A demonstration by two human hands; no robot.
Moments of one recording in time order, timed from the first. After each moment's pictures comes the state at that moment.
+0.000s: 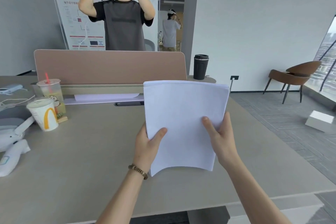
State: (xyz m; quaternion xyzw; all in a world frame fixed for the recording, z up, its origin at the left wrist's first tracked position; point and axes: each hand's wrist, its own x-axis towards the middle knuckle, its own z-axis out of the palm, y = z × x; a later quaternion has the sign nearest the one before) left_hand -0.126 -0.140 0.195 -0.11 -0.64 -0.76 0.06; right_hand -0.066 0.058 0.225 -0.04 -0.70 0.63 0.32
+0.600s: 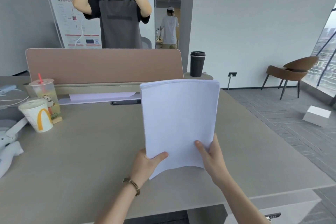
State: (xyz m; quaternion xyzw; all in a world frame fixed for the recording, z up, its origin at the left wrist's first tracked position) left_hand -0.123 -0.144 0.141 -0.08 -0.76 -0.65 -0.05; right_hand -0.064 0.065 0.146 -0.04 -0.72 0.65 0.24
